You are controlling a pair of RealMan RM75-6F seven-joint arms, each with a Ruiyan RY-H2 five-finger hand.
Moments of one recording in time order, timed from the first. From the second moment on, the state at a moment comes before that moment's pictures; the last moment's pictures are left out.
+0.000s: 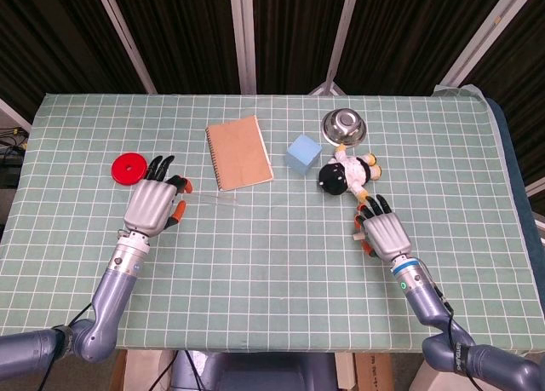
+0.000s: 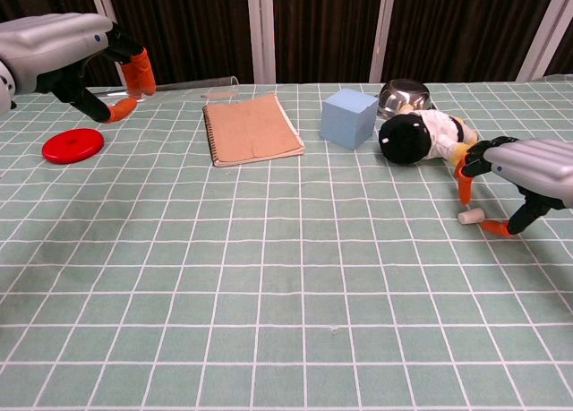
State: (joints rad) left arm -0.69 -1.45 -0.24 -1.72 1.06 1.23 0.61; right arm 0.55 -1.53 0.13 -1.28 -1.30 0.98 -0.28
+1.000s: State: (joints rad) left arm -0.68 -1.45 -0.23 -1.71 1.06 1.24 0.59; right arm 0.56 -1.56 0.12 -1.25 -1.26 0.99 -0.31
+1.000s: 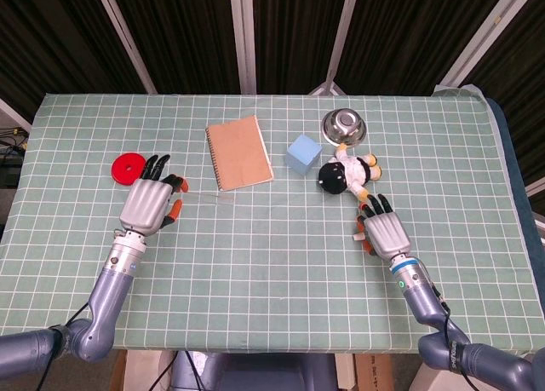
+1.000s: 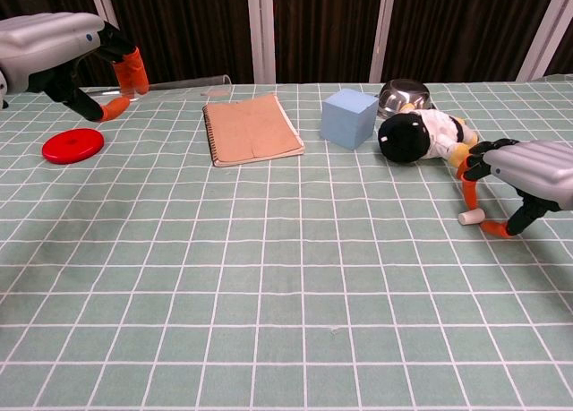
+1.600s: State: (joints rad) left arm -0.68 -1.47 -0.23 -1.71 1.04 1.24 0.57; right arm 0.55 -1.53 0.15 -1.30 -1.28 1.05 -0.31
